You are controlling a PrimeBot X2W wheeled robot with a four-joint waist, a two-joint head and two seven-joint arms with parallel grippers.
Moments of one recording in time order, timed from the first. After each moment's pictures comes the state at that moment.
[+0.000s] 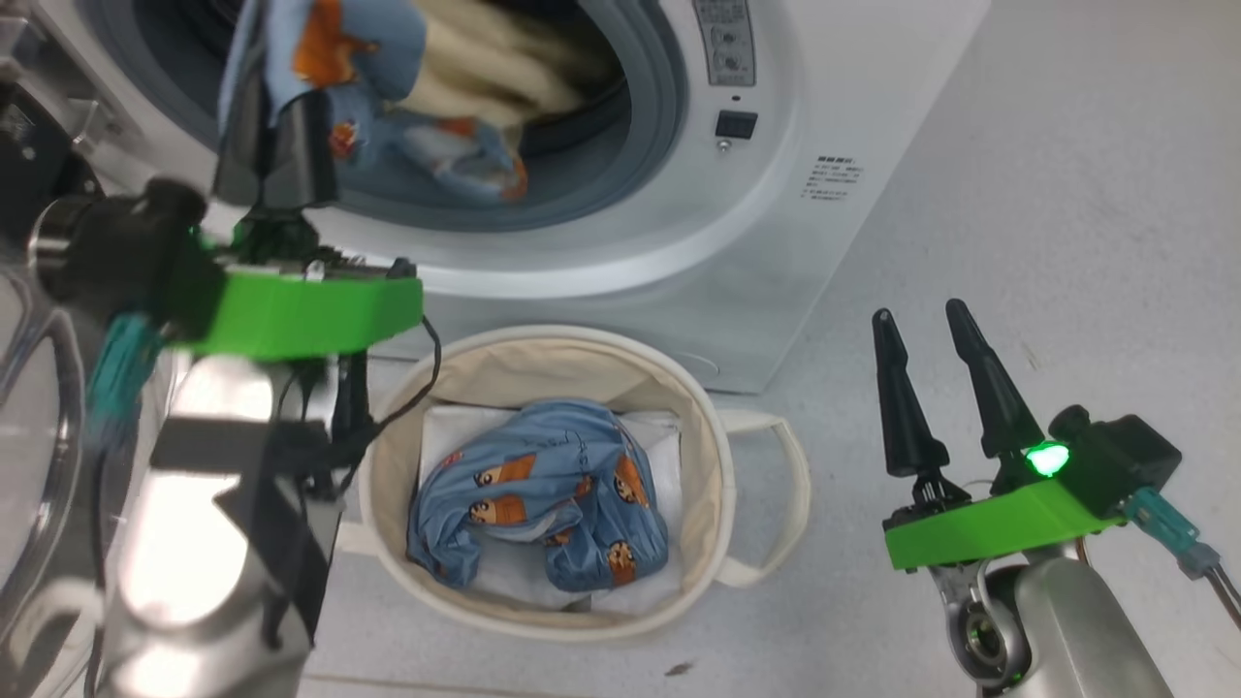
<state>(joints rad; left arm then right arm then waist) -0.71 0.10 -0.17 0.15 -0.21 0.13 -0.26 -0.24 -0.05 0.14 0.10 0.32 0.13 -0.26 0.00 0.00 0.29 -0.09</state>
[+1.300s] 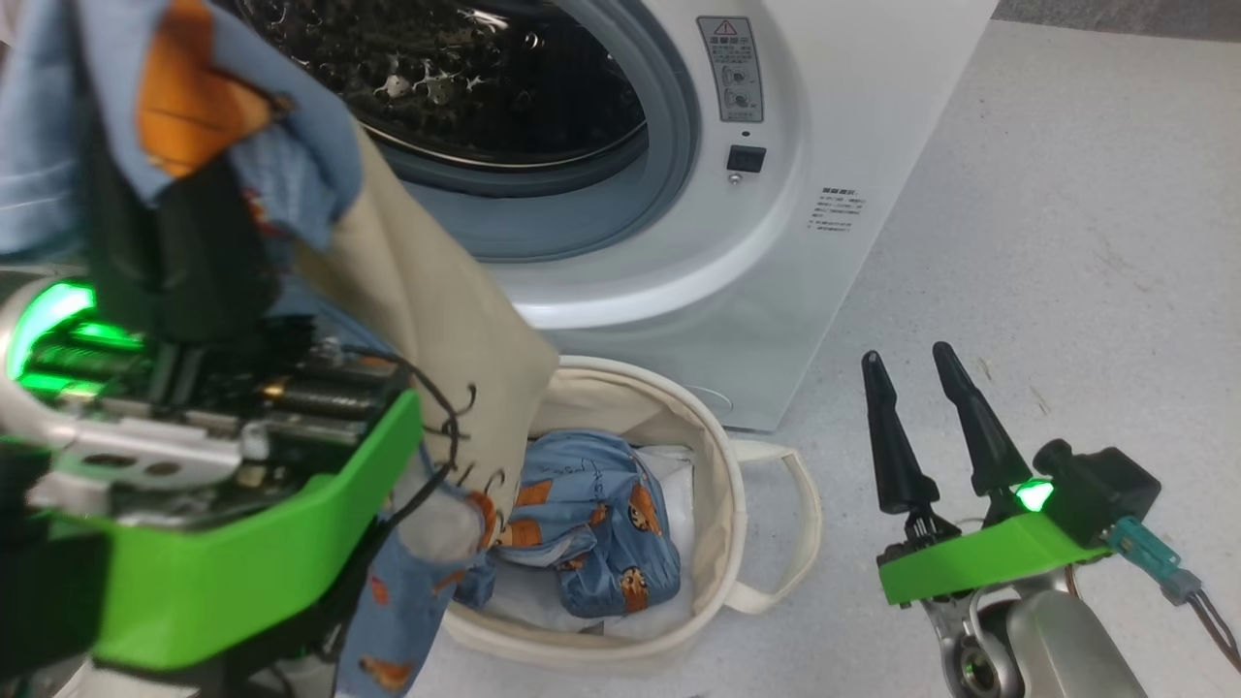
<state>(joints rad) -0.53 0.06 -0.18 -0.47 -0.14 0.17 -0.26 -0.19 -0.05 0.15 0.13 0.32 0.13 -0.26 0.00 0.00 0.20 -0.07</state>
